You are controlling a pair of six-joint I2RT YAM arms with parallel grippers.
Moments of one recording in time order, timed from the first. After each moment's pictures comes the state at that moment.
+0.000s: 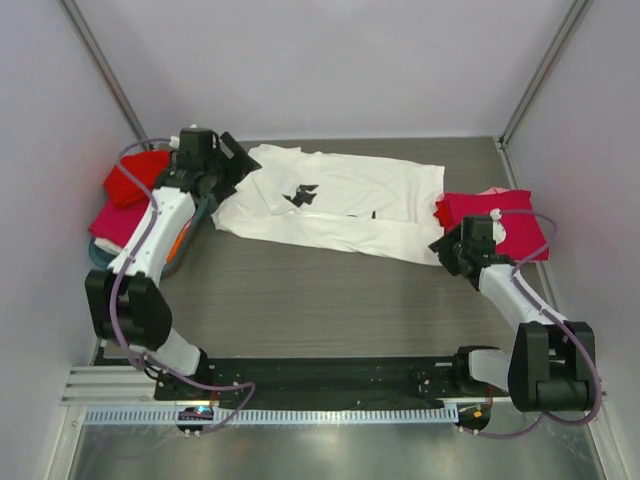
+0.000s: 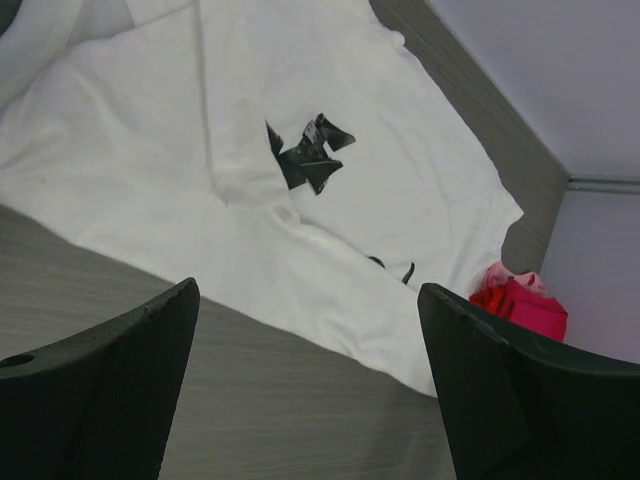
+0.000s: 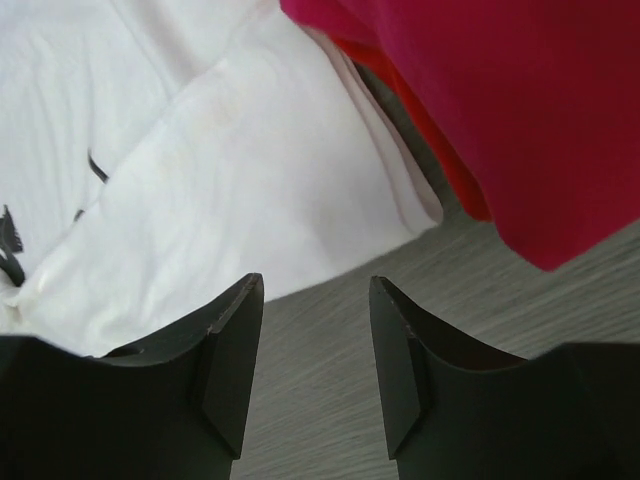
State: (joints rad) left arm -0.15 1.63 1.49 -0.53 0.08 -0.84; right arm -0.01 1.20 0.62 -0.22 0.02 0.87
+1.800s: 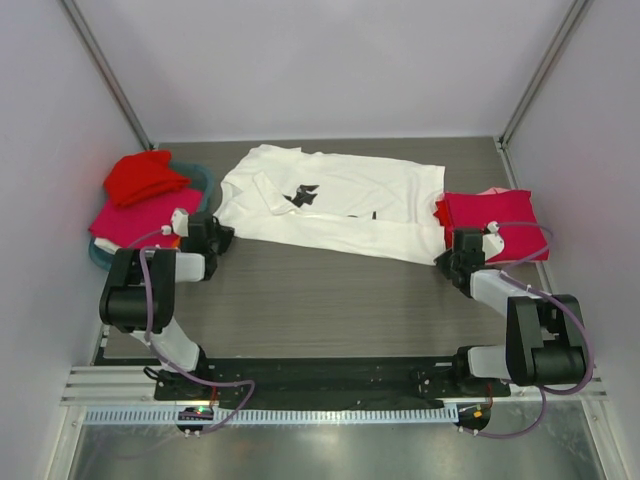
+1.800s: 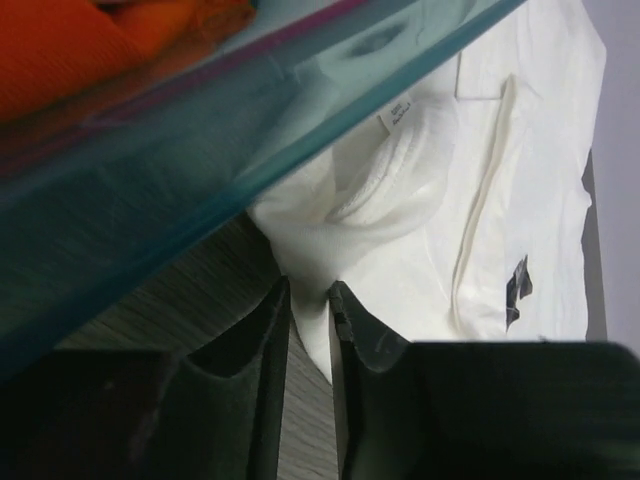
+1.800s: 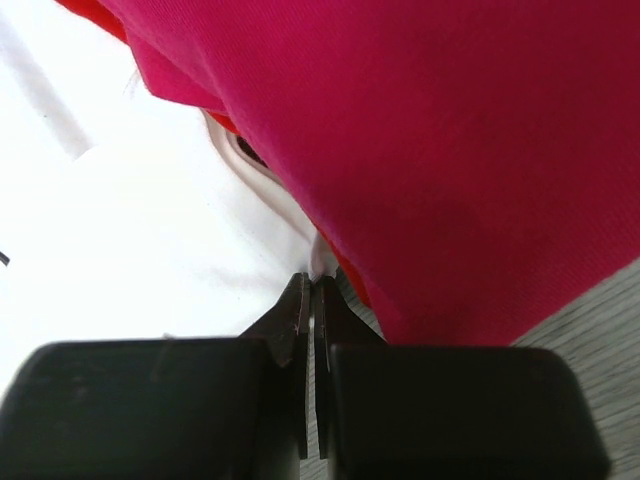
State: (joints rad) left arm -0.04 1.66 0.59 0.49 -0.13 -1.08; right arm 0.02 1.32 0.46 0.05 0.21 0.89
